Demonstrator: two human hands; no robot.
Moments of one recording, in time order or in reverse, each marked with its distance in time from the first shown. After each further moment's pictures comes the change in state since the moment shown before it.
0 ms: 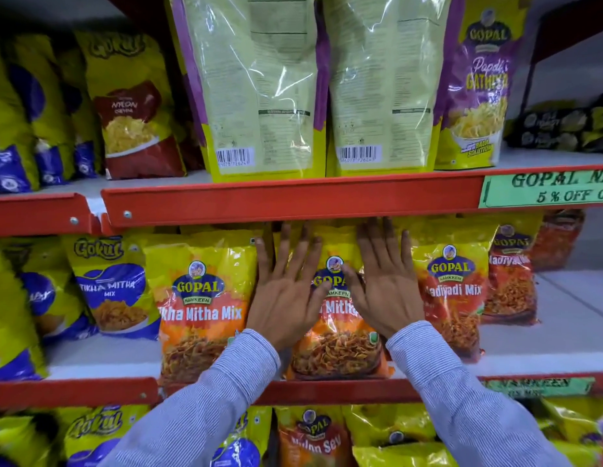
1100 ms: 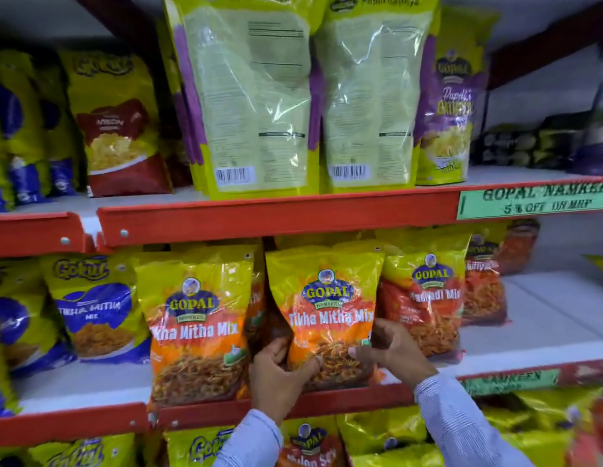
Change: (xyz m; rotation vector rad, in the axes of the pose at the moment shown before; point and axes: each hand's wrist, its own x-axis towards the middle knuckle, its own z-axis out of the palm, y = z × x) left_hand -0.087 0.027 0.018 -1.288 -0.207 -0.911; right_hand -0.082 0.019 0.004 1.250 -0.484 0.574
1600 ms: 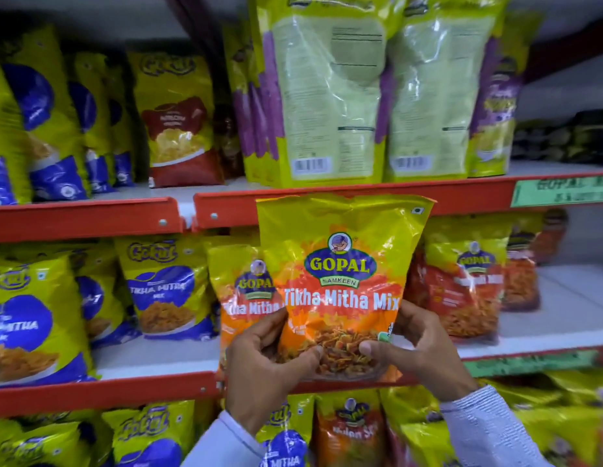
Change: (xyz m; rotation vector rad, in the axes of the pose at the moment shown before) left_hand -0.045 0.030 -0.131 -0.127 0.016 0.219; right_hand -0.062 -0.097 0.102 0.031 0.080 -0.250
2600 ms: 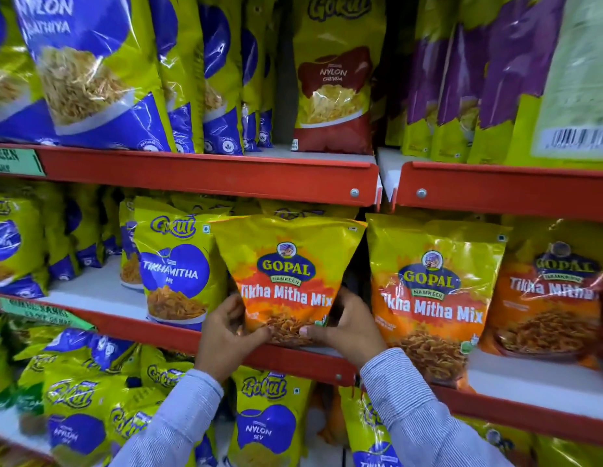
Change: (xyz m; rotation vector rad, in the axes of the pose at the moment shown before) left_hand 0.057 -0.079 -0.268 0.141 0.187 -0.078; right_hand 0.093 0.049 0.299 -0.194 -0.253 0.185
